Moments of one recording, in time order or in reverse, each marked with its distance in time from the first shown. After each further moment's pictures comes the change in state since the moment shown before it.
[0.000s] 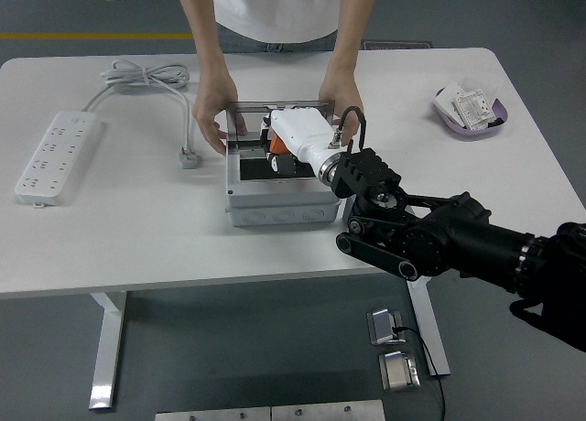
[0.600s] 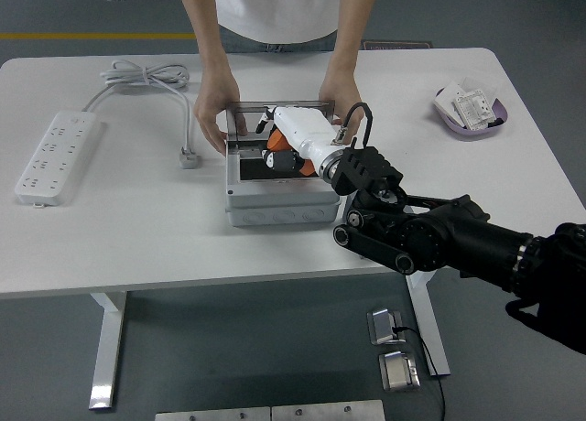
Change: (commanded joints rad) left arm -0.003 -0.002 0.024 0.001 -0.021 0.001 -0.001; right arm -0.007 0.009 0.029 0.001 0.088 -0.027 0.040
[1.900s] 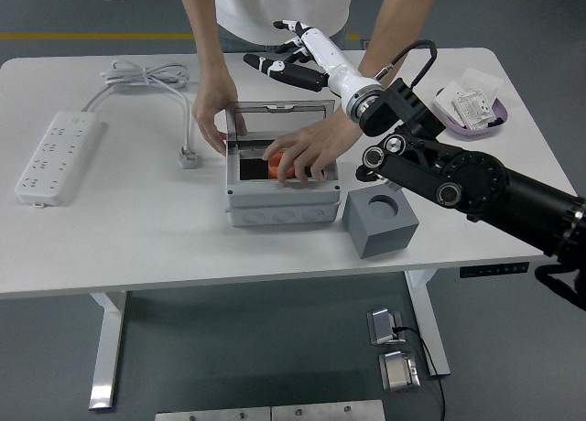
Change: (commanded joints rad) left arm -0.004 0.016 -0.024 0.001 0.016 -0.002 0.024; right arm 0.096 -0.131 0.134 0.101 0.456 0.022 0.105
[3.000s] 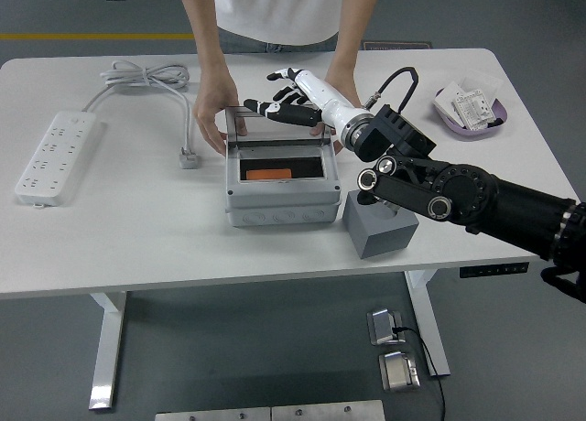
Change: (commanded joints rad) left arm -0.012 0.001 -0.022 0.001 0.031 -0.001 0.009; right arm 0.006 -0.008 -0.164 0.009 0.067 0.037 -0.006
